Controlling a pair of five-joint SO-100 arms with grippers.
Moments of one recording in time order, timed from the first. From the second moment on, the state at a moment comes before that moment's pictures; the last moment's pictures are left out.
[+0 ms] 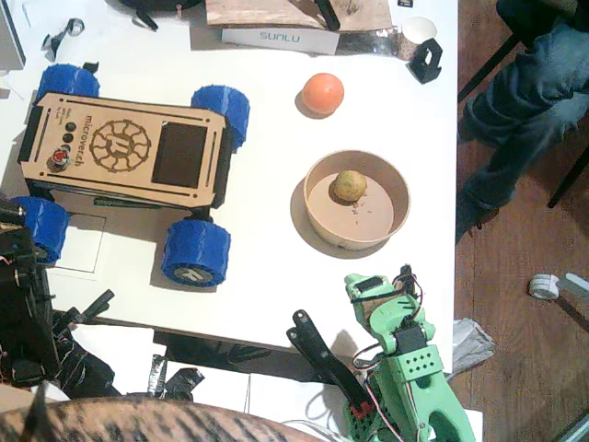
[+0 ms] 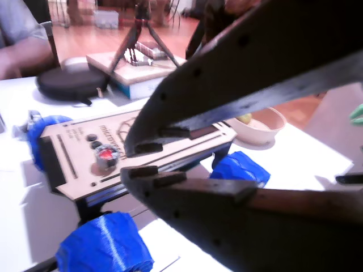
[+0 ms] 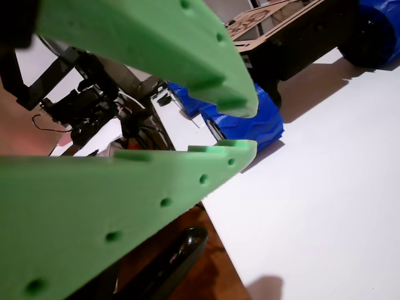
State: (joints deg) arm 0 -16.3 188.4 127.4 85.9 20.2; arm 1 -38.3 188.7 173.7 58.0 -0.4
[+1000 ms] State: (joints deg) arm 0 -28.8 188.5 122.2 87.6 9.9; arm 1 -38.3 188.7 173.7 58.0 -0.4
